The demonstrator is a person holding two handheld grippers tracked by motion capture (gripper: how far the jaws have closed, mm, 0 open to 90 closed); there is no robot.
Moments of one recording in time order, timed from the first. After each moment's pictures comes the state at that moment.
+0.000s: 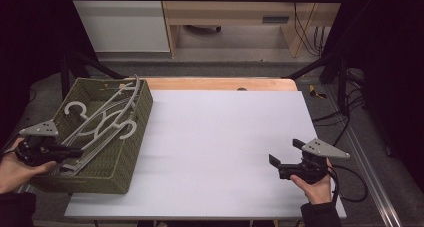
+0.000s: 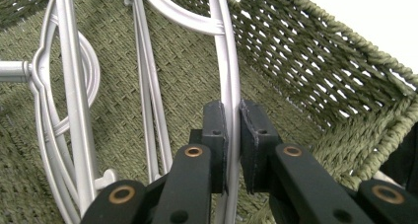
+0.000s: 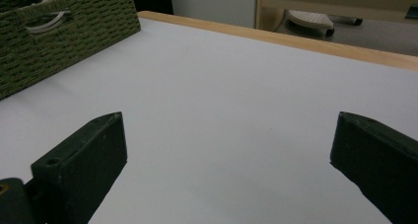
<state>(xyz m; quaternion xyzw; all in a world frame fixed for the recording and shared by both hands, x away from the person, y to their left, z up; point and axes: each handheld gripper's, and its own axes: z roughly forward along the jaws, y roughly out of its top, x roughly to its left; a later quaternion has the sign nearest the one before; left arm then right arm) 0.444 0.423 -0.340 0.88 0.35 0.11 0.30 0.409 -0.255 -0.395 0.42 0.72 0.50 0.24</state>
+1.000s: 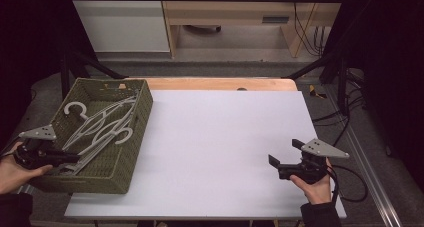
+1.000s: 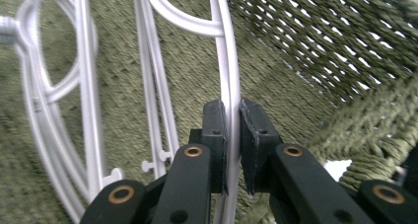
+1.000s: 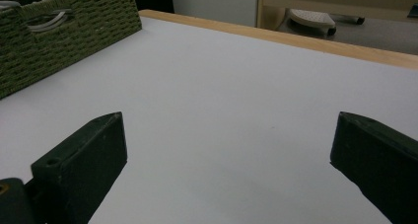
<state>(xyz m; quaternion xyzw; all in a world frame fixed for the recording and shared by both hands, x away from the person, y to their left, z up) 0.448 0.441 -0.361 0.88 0.35 0.08 0.30 0.409 -0.253 -0.395 0.42 0.72 0.50 0.24</state>
